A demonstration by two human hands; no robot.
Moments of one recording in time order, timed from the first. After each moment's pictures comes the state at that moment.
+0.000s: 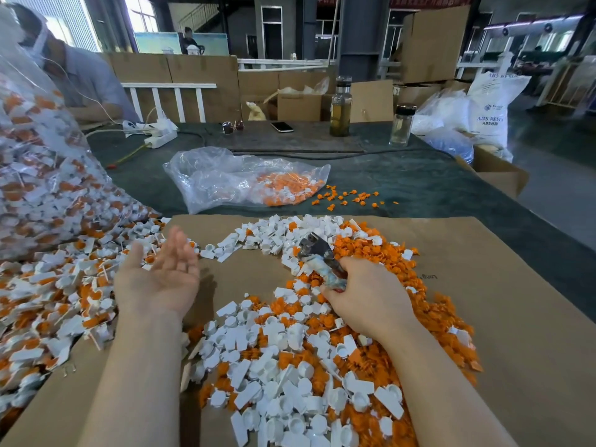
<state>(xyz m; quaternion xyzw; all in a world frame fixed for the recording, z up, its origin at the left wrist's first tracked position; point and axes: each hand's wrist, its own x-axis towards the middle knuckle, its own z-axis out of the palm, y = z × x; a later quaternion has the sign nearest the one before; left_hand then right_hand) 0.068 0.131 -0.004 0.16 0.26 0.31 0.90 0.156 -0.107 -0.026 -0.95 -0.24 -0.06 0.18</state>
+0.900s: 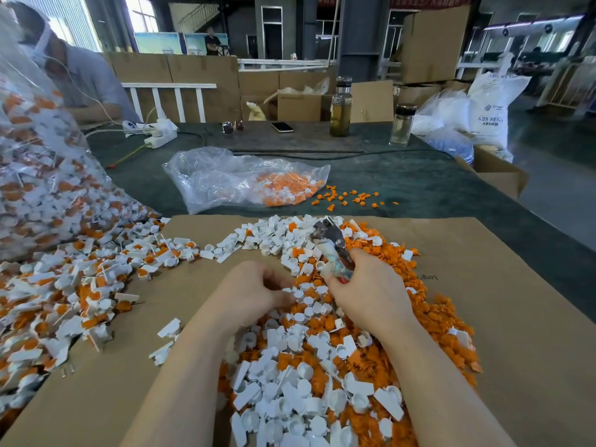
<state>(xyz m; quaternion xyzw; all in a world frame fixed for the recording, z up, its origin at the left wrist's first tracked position) 0.092 0.073 -0.018 0.91 0.14 0.01 0.39 0.160 -0.105 -0.027 -0.95 -0.19 -0.07 0.25</state>
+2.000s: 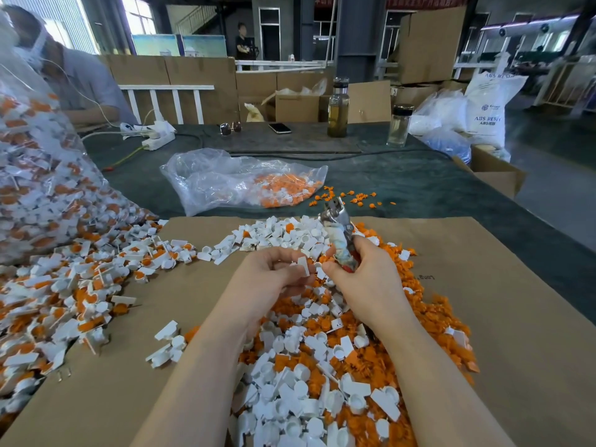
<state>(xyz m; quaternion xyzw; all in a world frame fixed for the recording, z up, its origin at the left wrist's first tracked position) 0.095 0.044 -0.007 0.69 0.13 0.06 0.71 0.157 -0.107 -0.018 -0.87 -0.18 -0.06 0.46</state>
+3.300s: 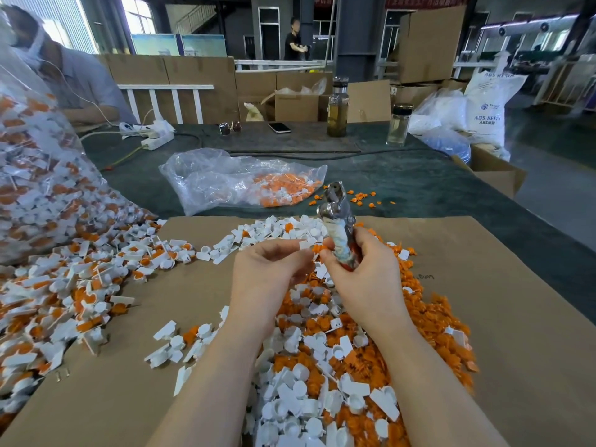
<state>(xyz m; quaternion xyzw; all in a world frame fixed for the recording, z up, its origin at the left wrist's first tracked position) 0.096 0.024 -0.001 0.63 0.19 0.20 0.72 0.145 -0.102 -0.011 -0.81 -0.22 -0.14 0.52</state>
